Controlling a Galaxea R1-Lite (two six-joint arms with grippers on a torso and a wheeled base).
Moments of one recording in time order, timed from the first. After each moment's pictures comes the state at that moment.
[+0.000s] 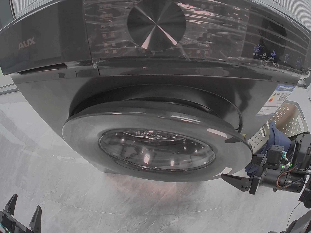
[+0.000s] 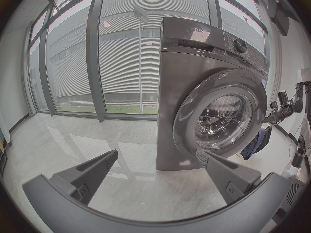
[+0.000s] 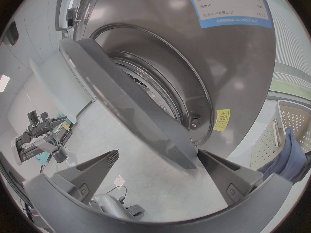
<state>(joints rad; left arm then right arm) 0.00 0.02 -0.02 0.01 0.01 -0.03 0.47 1.42 -0.20 -0.93 0.25 0.05</state>
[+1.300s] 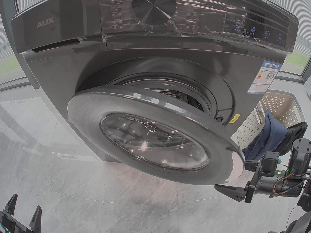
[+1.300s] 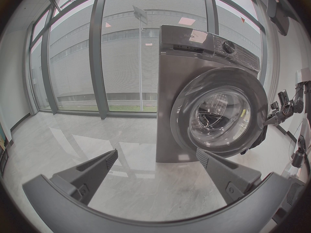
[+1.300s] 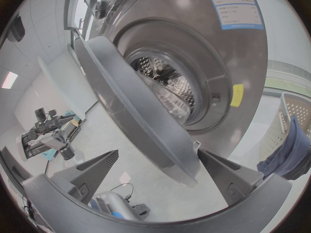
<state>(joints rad) 0.00 0.02 -0.02 0.01 0.00 -0.03 0.55 1.43 -0.19 -0.93 0.25 0.06</state>
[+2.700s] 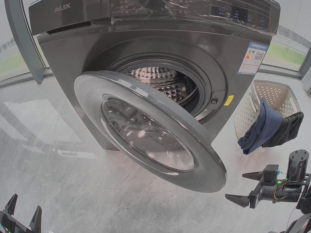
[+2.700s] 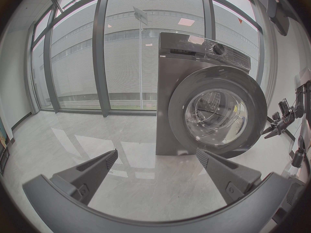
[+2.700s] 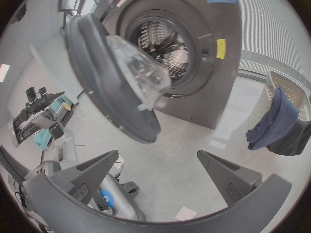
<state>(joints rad) 0.00 0.02 -0.02 0.01 0.00 -0.03 0.41 1.48 -0.06 -0.93 0.25 -0.06</state>
